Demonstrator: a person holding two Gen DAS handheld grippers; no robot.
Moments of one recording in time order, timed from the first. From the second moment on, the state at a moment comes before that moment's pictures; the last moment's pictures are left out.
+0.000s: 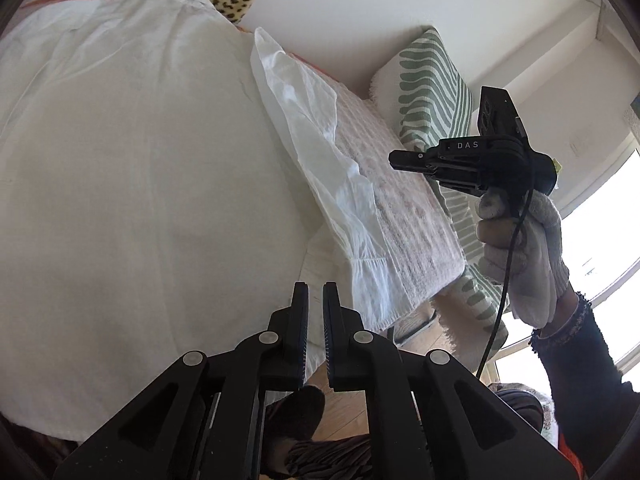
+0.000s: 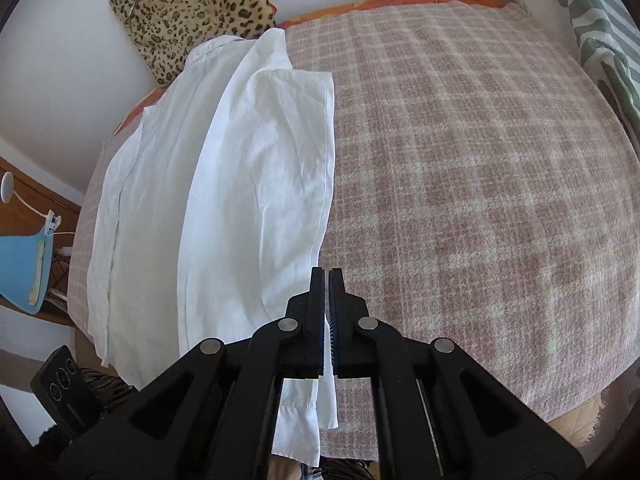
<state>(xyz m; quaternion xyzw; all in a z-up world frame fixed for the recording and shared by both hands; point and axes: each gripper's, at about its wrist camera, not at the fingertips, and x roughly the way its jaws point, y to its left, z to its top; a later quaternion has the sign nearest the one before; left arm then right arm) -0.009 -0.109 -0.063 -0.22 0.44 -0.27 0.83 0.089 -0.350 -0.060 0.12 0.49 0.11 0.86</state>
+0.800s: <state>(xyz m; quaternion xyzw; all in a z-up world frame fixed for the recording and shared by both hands) 0.027 -0.099 -0.094 -0.21 0.44 -0.23 0.84 0.233 -0.291 -0.057 0.10 0.42 0.14 0.89</state>
